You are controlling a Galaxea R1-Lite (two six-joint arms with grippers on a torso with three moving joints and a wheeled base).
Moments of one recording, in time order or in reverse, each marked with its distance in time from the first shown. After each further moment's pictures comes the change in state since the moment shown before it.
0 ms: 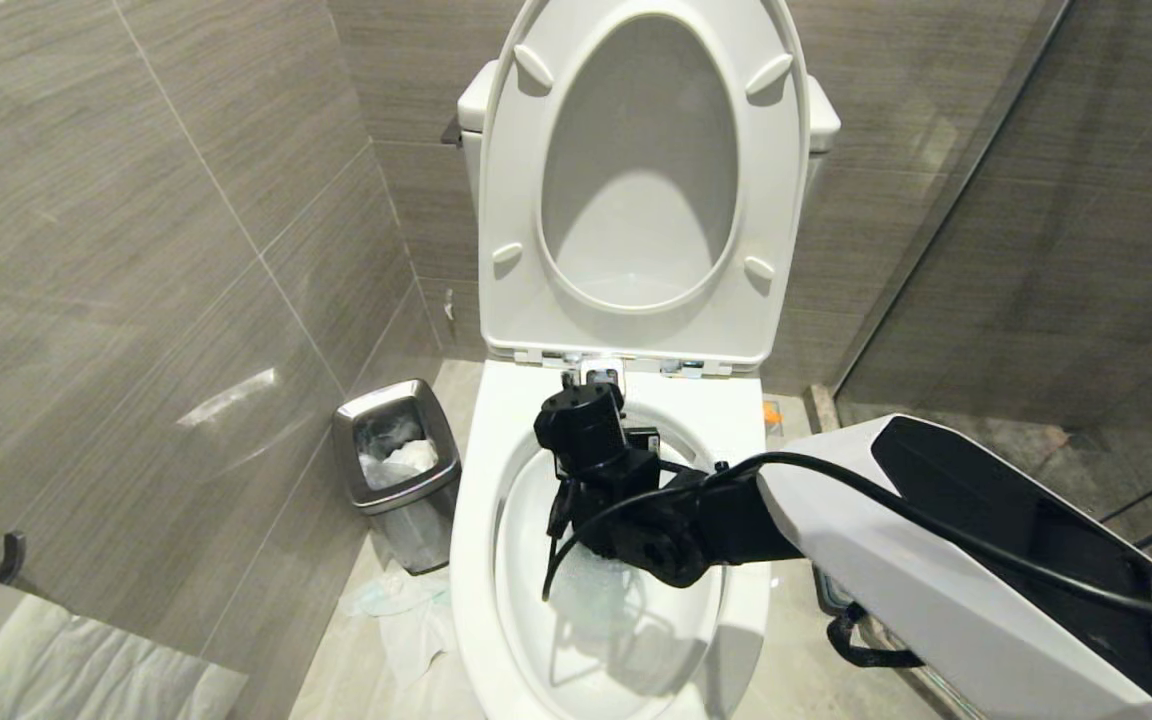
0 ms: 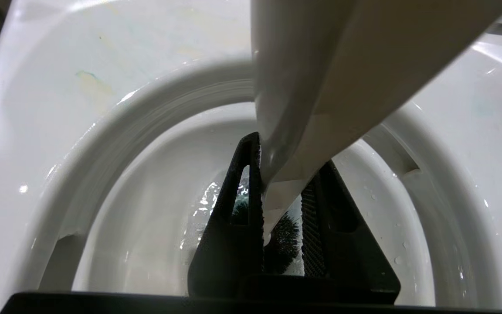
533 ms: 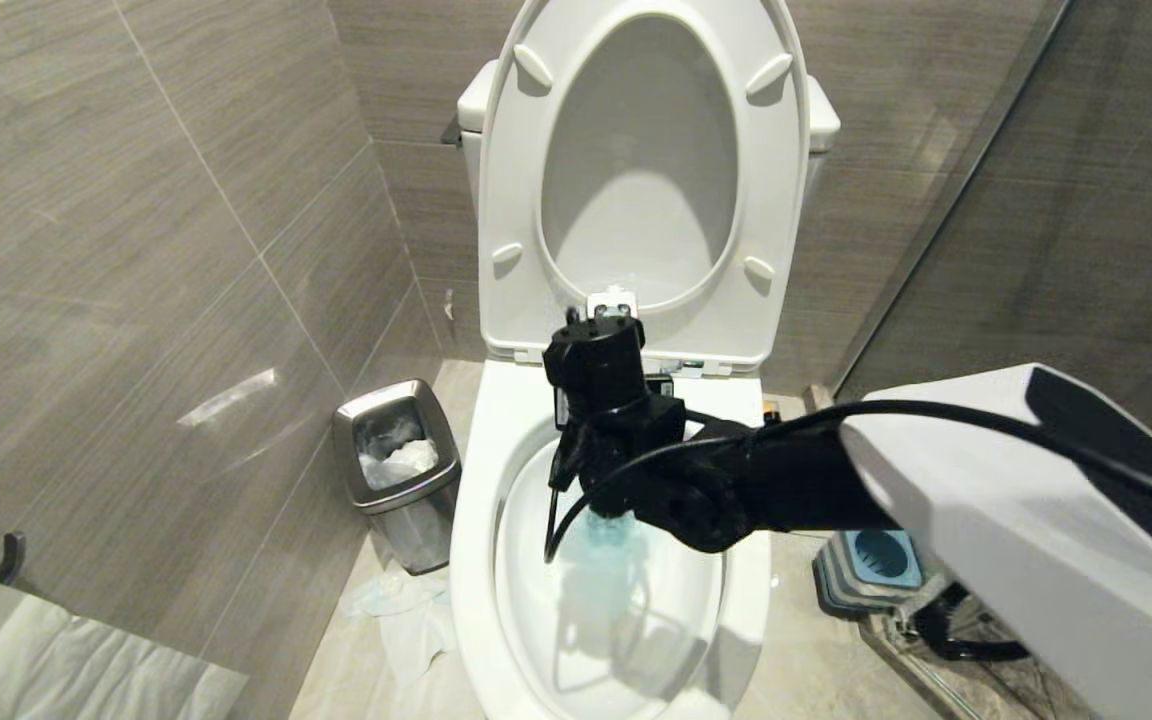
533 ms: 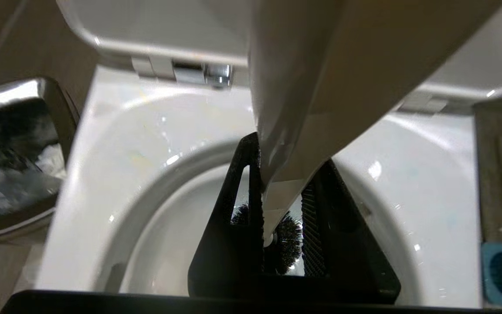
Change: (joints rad) left arm 0.000 0.000 0.000 0.000 0.000 0.000; right arm 0.020 -0.163 0.005 0.036 -0.016 -0.059
